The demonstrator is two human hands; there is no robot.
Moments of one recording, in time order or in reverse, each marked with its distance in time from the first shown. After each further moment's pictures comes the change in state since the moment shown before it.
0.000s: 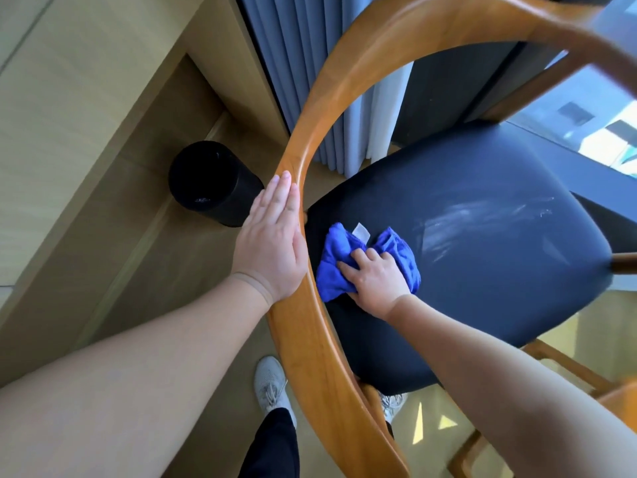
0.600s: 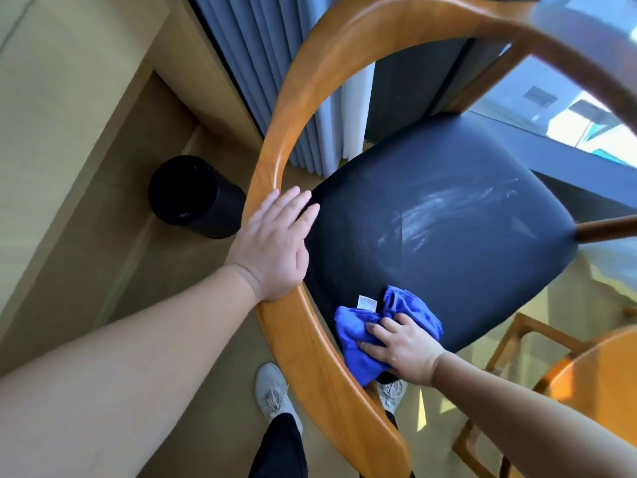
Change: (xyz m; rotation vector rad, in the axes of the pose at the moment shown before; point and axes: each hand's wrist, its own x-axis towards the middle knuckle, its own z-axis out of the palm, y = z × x) left_hand 0.014 0.006 -0.007 0.233 -0.198 0.345; right_hand -0.131 0.000 0.031 0.032 -0.079 -0.294
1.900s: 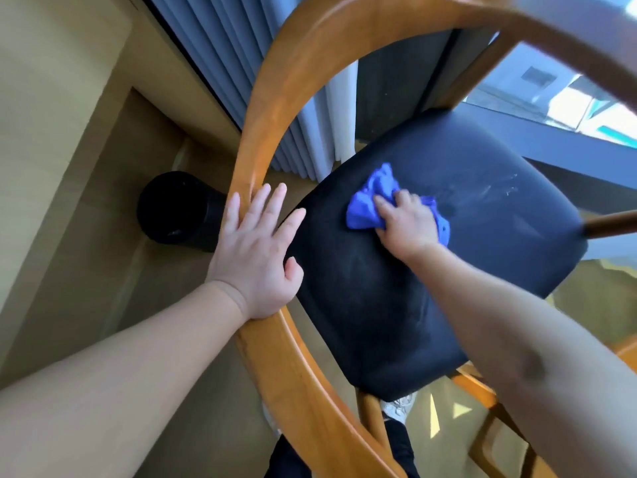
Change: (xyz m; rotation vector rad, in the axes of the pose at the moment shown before) left_hand 0.022 -0.001 -0.003 0.132 -0.105 -0.099; right_hand 0.109 0.150 -0.060 0.127 0.208 0.825
